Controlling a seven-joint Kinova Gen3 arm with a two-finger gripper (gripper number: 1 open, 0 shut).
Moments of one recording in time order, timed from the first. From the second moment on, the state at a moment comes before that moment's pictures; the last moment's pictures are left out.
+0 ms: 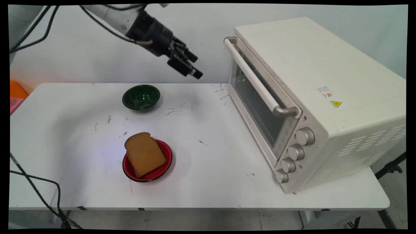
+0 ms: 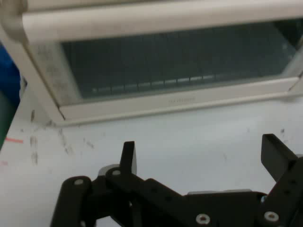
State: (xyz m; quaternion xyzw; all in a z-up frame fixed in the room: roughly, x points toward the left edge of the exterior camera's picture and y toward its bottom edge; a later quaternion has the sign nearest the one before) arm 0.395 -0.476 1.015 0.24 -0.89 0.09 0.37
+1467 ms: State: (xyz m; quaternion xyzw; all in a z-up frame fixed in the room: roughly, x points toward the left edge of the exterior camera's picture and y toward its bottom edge) arm 0.293 -0.516 1.049 0.23 -0.87 0.10 0.42
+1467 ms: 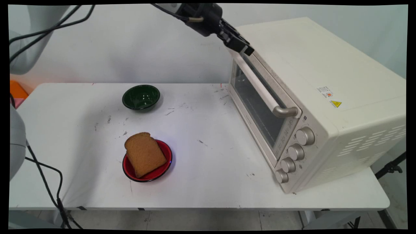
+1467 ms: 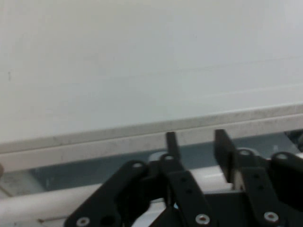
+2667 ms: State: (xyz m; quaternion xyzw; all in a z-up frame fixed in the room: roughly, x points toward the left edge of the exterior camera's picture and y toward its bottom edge) arm 0.260 -0.527 1.013 0.23 -0.88 0.08 0.41
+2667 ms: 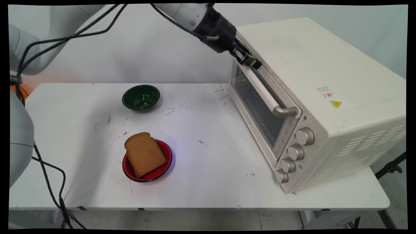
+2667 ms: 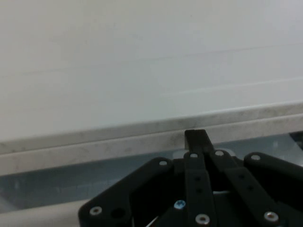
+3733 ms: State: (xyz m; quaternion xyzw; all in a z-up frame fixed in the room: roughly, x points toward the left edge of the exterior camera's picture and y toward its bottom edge) arm 0.275 -0.508 0.988 0.26 -0.88 0.07 0.39
